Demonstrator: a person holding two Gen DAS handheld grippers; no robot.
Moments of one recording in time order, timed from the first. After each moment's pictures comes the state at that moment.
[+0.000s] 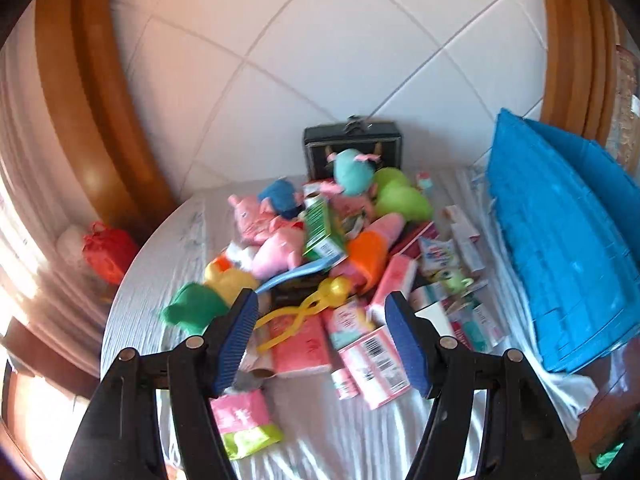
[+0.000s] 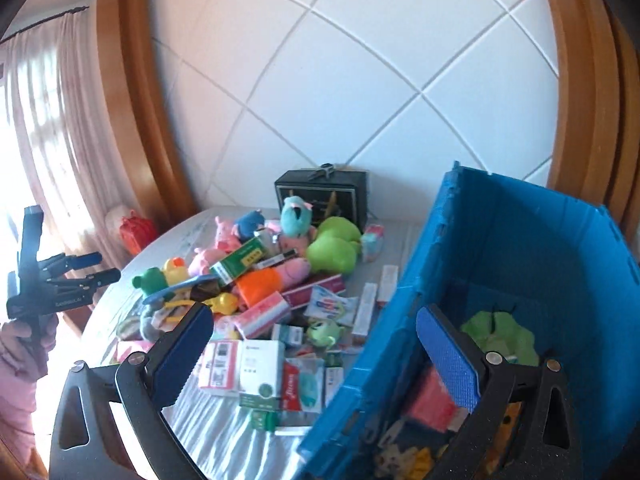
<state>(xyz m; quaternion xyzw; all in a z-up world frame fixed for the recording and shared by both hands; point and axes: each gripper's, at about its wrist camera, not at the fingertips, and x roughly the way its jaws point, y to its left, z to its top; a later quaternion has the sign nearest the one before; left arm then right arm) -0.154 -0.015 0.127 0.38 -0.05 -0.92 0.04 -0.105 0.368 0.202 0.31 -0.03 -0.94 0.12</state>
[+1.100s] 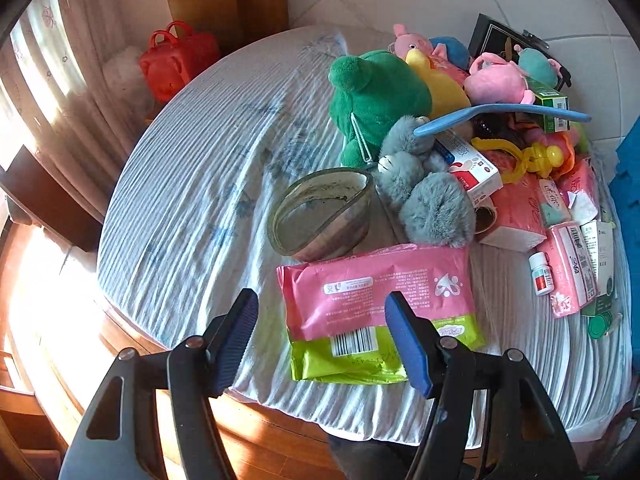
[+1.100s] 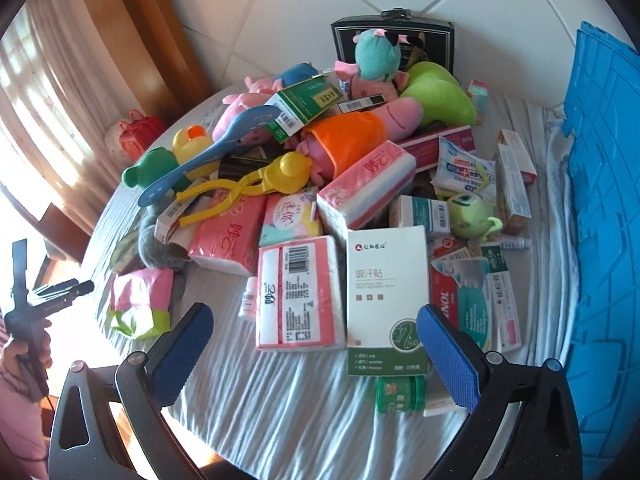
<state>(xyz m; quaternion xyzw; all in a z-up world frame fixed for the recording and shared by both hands) -0.089 -0.251 -0.083 0.52 0.10 -0.84 0.15 -0.174 0.181 -0.006 0.48 -0.04 -0.86 0.16</state>
